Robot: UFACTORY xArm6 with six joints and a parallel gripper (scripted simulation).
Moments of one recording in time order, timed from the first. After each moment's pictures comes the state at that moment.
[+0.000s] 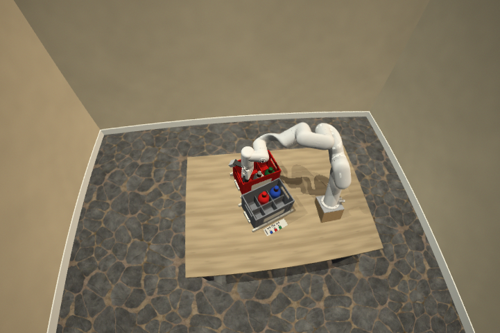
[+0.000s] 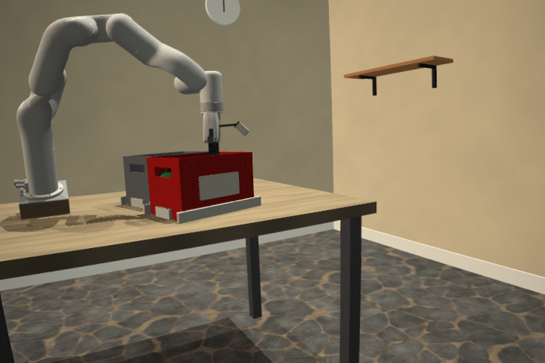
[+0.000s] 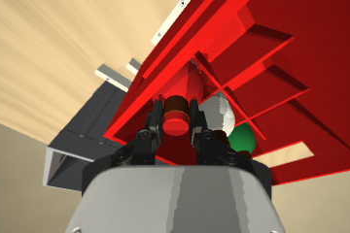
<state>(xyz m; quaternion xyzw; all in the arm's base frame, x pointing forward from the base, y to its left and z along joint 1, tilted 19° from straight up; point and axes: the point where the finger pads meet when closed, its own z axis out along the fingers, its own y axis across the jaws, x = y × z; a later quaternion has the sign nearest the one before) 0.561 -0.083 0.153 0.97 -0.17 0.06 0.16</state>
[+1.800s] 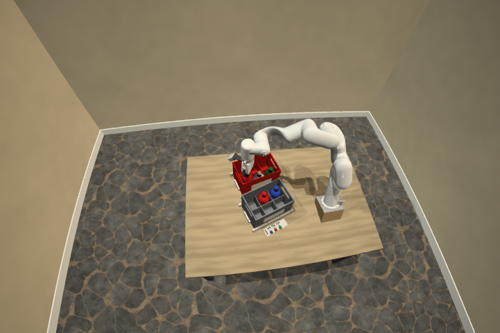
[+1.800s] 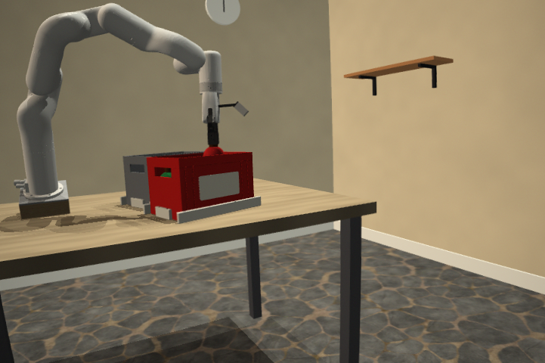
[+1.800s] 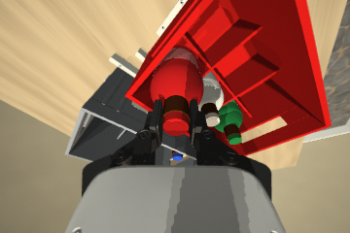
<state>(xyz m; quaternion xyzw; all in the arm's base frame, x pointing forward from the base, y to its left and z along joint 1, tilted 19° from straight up) 0.557 -0.062 0.214 0.97 -0.17 0.06 0.16</state>
